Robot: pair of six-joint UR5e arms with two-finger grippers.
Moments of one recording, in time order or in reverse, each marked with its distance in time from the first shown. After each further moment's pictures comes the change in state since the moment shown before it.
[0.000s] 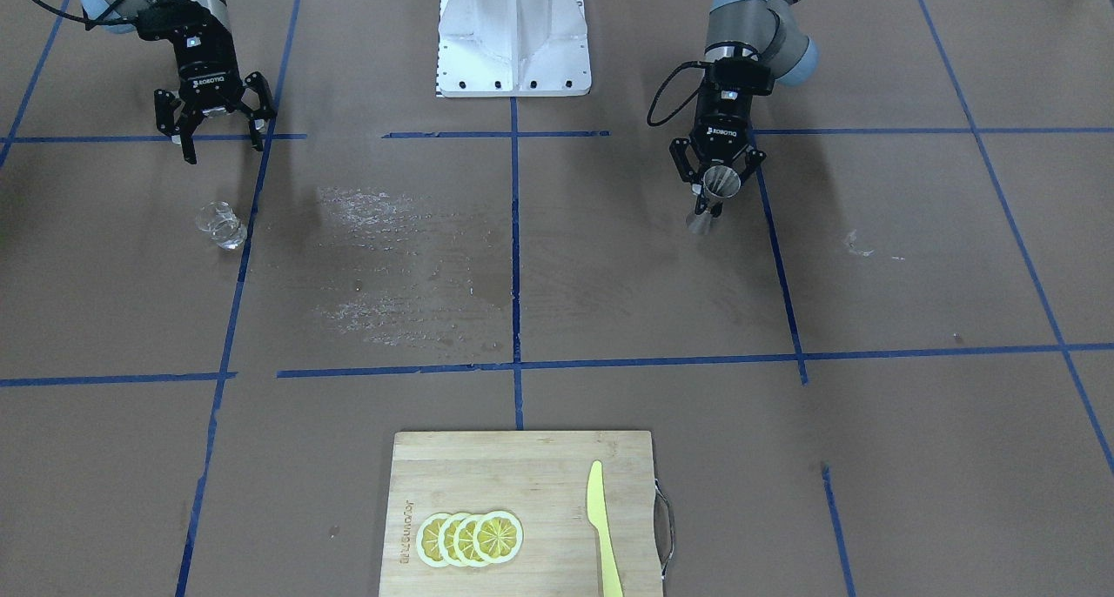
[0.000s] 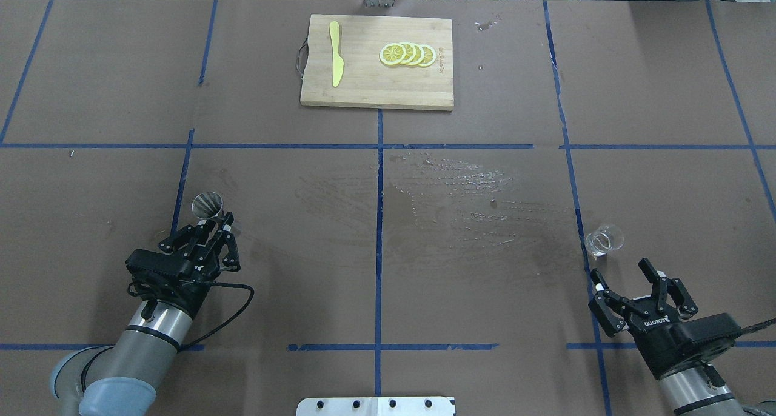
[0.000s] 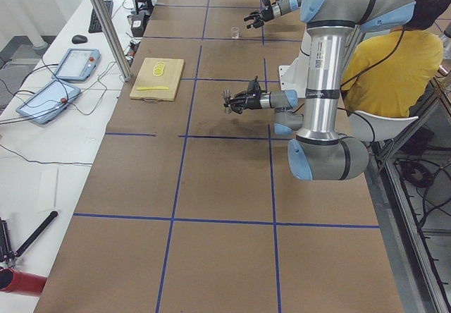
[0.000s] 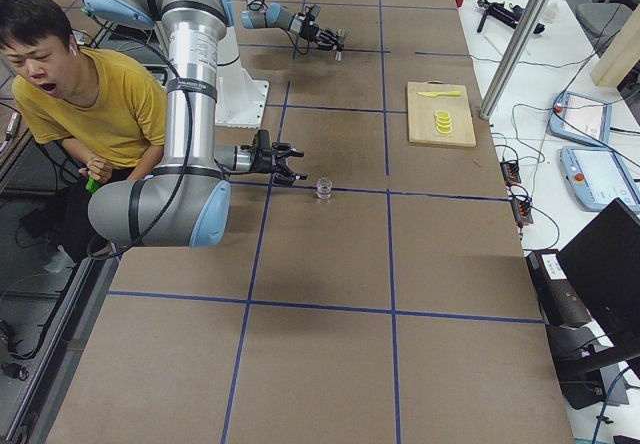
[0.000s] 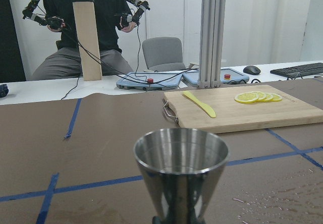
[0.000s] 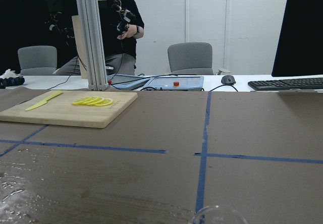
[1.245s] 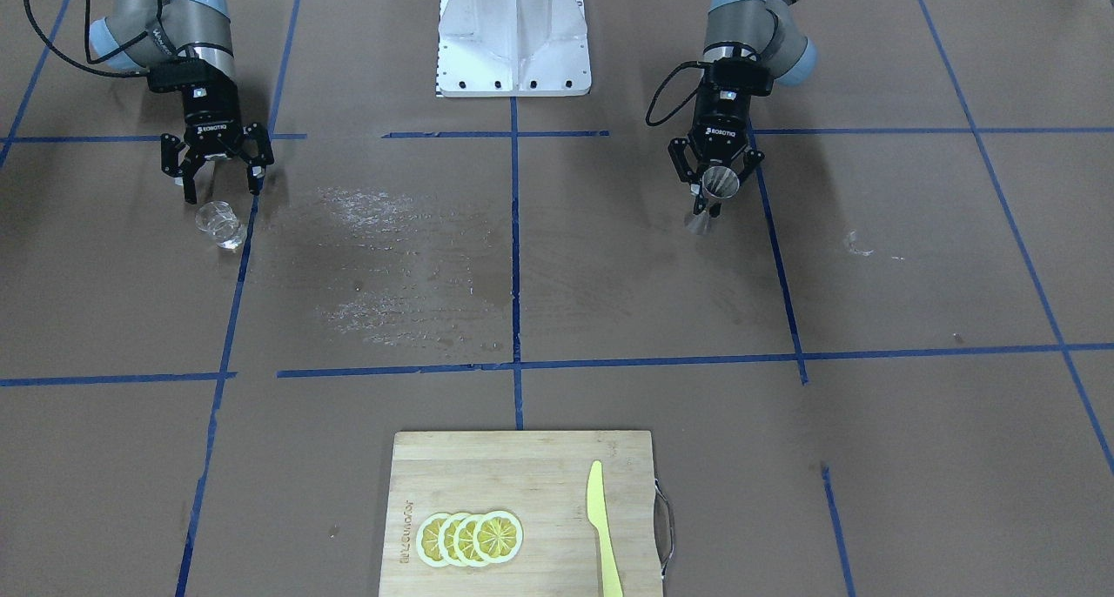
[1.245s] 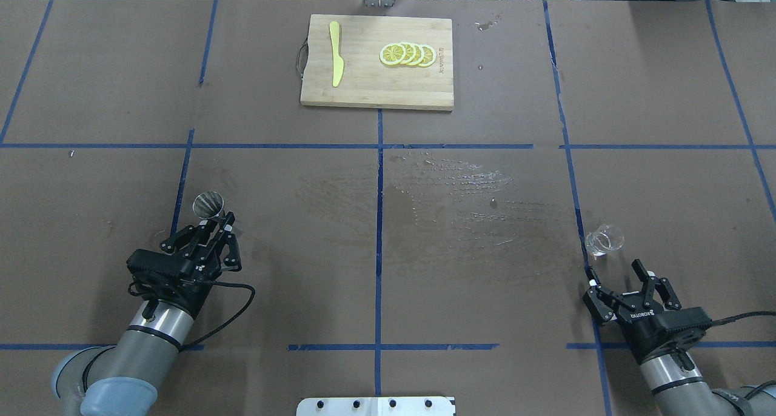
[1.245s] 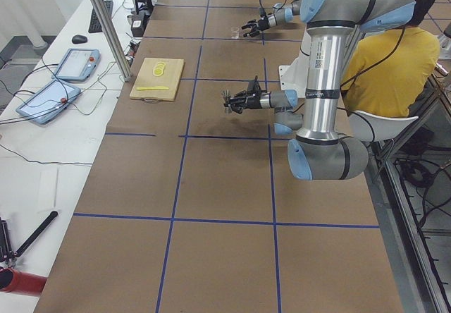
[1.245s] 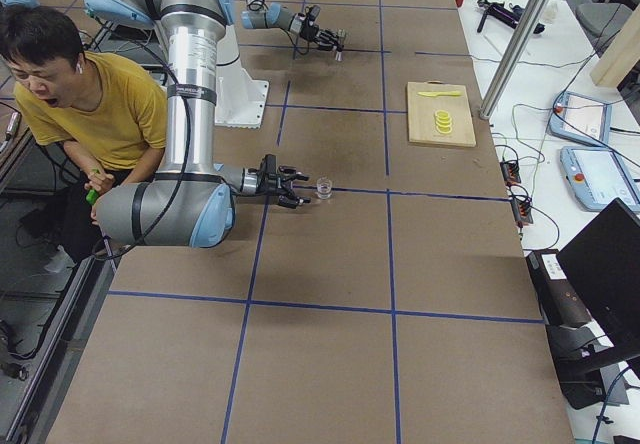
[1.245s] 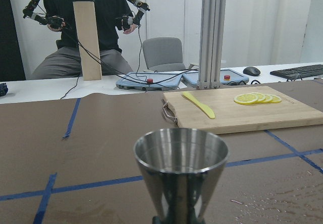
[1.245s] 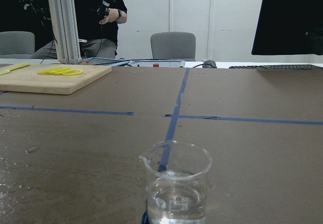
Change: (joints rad) left arm 0.000 -0.004 0.003 -0.001 0.000 -0.011; right arm 0.087 0.123 -0.227 -0.008 0.074 0.053
